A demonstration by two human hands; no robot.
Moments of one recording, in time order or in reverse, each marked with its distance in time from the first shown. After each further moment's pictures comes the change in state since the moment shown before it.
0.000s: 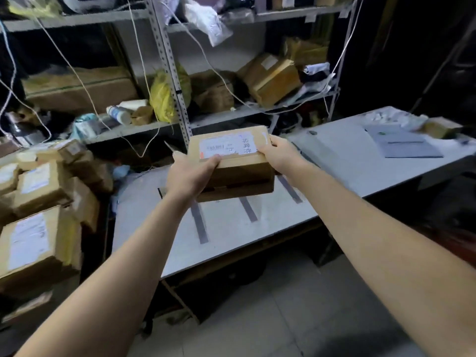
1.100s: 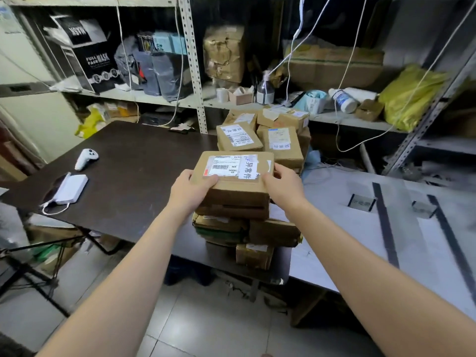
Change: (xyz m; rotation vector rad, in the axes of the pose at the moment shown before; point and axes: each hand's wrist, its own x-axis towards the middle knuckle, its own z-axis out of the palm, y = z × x) left_hand 0.024 -0.358 -0.463 -0.150 0.425 -0.408; right_hand -0.110 -0.147 0.561 -0.140 -0.512 -0.169
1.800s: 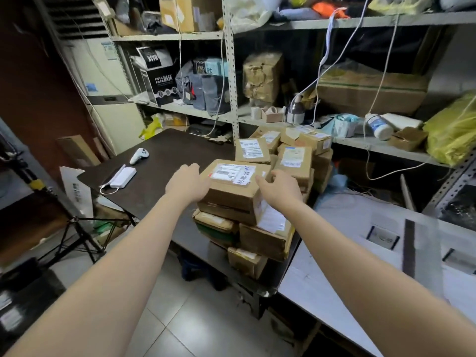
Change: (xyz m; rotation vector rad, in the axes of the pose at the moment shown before) left_hand -0.053 0.063 0.011 0.767 0.193 0.003; right_hand 0.022 -0.002 -0.051 -0.287 -0.161 -0.225
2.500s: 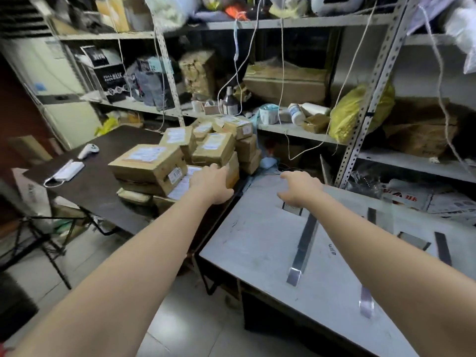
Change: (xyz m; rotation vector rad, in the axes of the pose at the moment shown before) left_hand -0.159 0.260 0.109 0.430 -0.068 0.401; right_hand -0.073 0.226 -0.240 -0.687 -0.127 -0.055
